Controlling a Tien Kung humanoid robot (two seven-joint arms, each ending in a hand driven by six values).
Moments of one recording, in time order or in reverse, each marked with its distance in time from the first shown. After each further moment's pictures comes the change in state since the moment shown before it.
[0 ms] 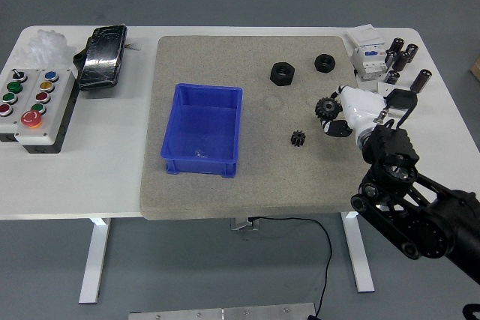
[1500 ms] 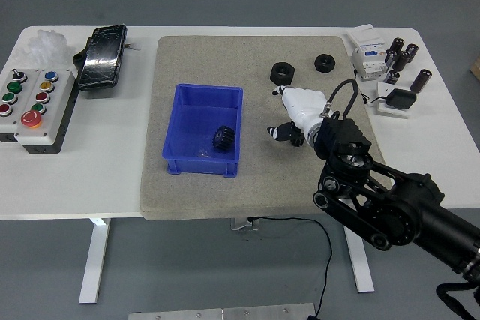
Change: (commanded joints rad) left arm -0.002 -0.007 -0.005 0.000 0.010 0.001 0.017; right arm 0.075 0.074 -0.097 -0.063 0.156 0.167 0.000
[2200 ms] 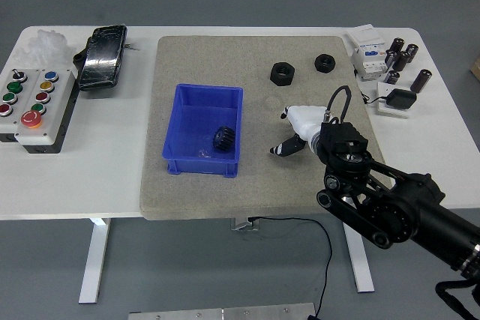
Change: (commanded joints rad) left arm -0.004 0.002 0.008 0.000 -0.001 -0.001 0.002; right arm 0.021 0.009 -0.007 -0.053 -0.057 0.057 0.000
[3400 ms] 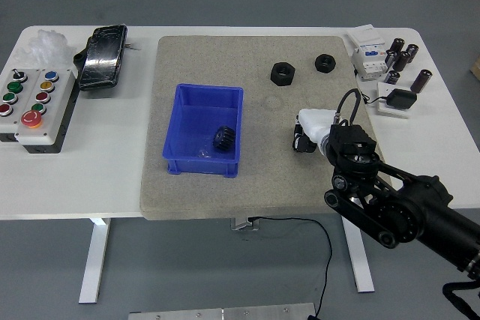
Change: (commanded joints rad) left arm 0.001 0.002 0.016 0.000 -0.019 -0.002 -0.011; right arm -0.012 -0.027 -0.002 -0.029 0.023 -0.002 0.000
